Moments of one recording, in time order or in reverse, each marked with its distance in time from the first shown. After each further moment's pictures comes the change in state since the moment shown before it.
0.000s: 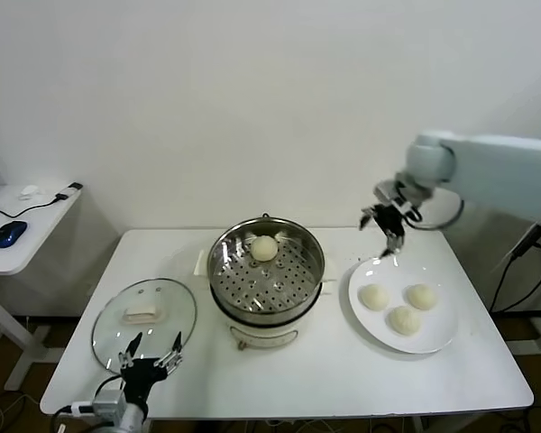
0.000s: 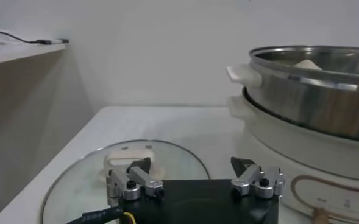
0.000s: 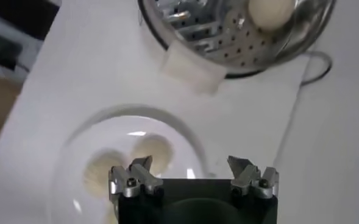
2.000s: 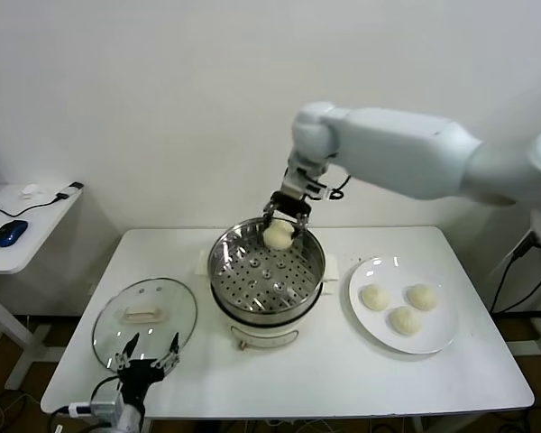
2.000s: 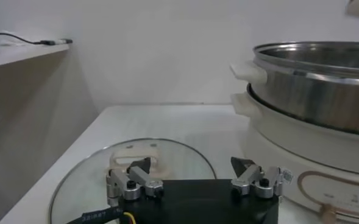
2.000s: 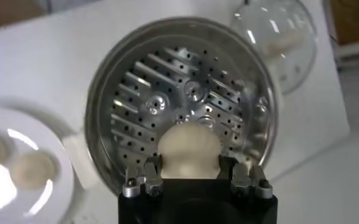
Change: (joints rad) left arm 0.004 0.005 -0.008 -0.003 0.007 -0.002 0.002; right arm -0.153 0.528 0.421 -0.311 -0.517 0.717 -0.139
